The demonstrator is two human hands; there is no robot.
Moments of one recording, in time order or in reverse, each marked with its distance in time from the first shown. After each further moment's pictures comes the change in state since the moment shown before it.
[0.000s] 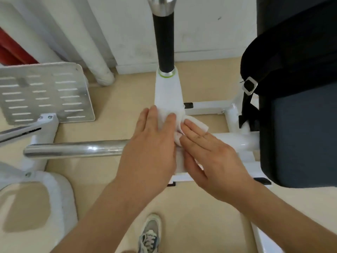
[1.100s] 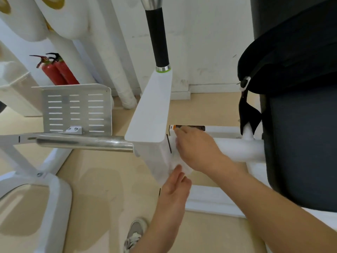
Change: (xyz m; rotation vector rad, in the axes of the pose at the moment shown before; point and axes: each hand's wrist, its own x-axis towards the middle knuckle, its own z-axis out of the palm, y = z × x) left_hand -0.060 0.084 0.168 -1.490 0.148 -0.693; right_hand -0.003 0.085 0.075 -0.344 -0.360 0.048
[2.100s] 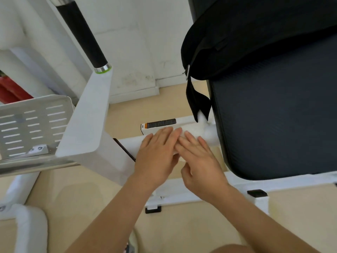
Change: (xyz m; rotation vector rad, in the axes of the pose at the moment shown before) left_hand 0.089 0.017 0.047 1.581 -0.173 0.923; right_hand -0.113 0.047 0.028 0.351 0.283 0.166
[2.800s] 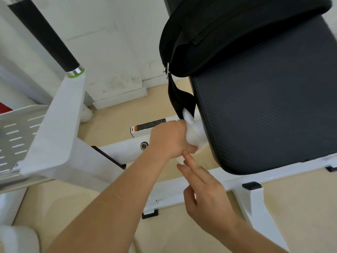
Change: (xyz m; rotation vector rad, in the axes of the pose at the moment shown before) left_hand 0.078 0.045 0.008 0.066 -0.196 0.004; right_hand -0.061 -0.003 0.010 0.136 0.178 0.131
